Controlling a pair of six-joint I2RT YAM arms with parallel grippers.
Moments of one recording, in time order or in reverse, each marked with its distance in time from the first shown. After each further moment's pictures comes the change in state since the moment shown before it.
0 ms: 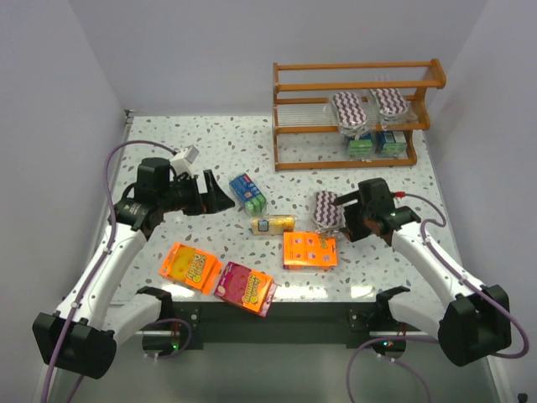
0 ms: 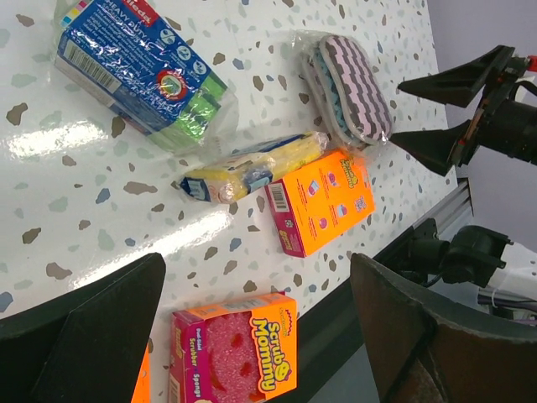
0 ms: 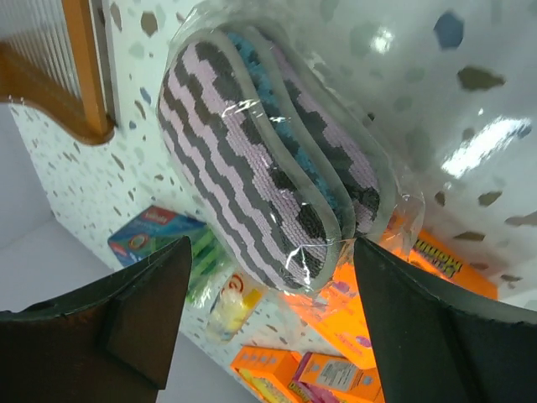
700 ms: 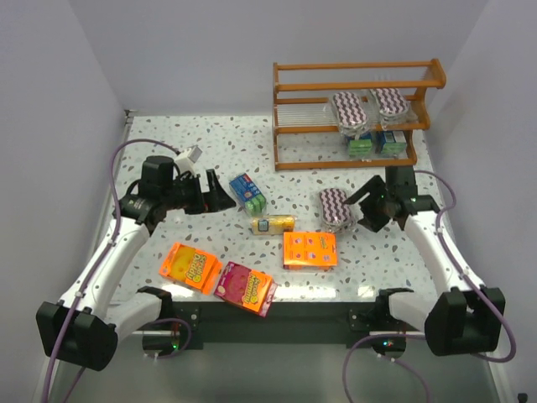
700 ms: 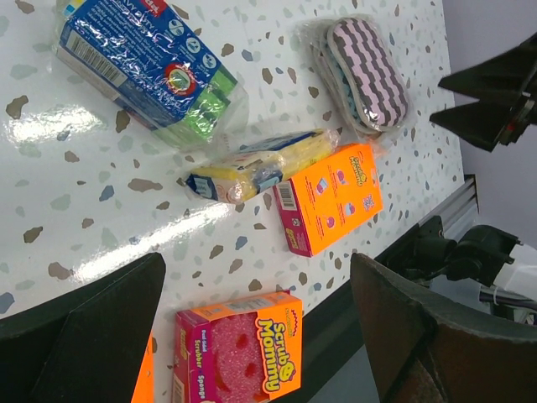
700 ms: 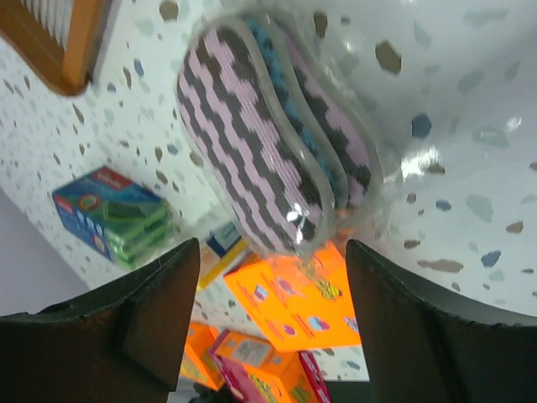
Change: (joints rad) left arm 0.000 0.049 0.000 0.005 0.002 0.013; right arm -0.274 0.107 0.179 -0.095 -0.173 -0.560
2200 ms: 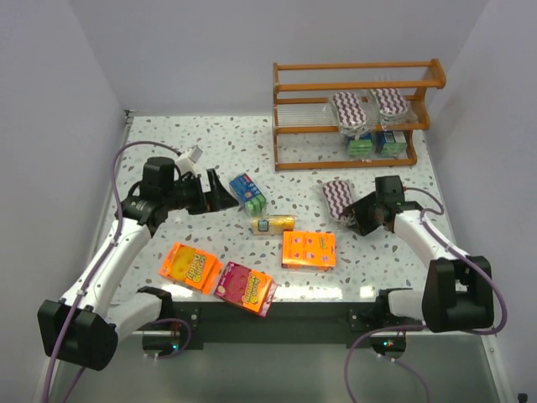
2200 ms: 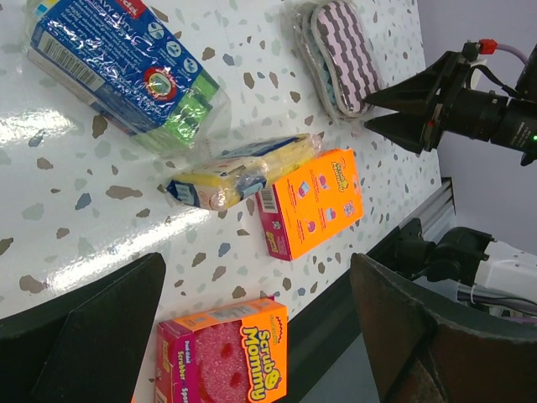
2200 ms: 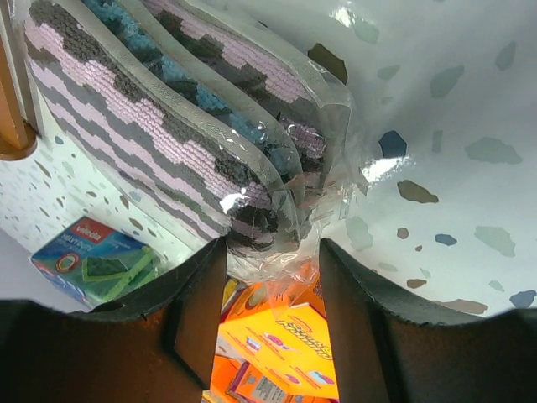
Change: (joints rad) left arm 0.000 0.005 -0.033 0.075 0.040 -0.055; right arm 0.006 0.083 -0.216 0.209 -0.042 0.188
